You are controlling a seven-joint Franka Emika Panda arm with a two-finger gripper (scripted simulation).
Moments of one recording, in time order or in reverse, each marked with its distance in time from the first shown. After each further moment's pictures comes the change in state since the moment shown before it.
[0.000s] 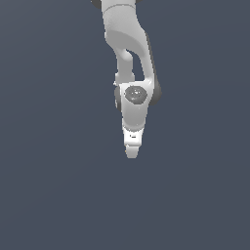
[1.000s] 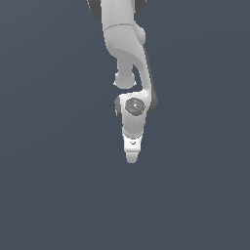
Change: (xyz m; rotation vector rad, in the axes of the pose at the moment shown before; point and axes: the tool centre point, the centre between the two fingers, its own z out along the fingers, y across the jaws) arm 0.000 -0.001 0.049 0.002 0.000 -0.013
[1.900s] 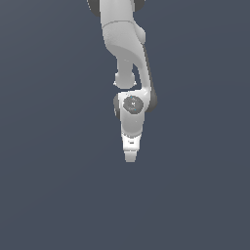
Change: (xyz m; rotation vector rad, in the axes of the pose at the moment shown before) arm -0.006 0.002 -0.009 -0.001 0.000 -0.001
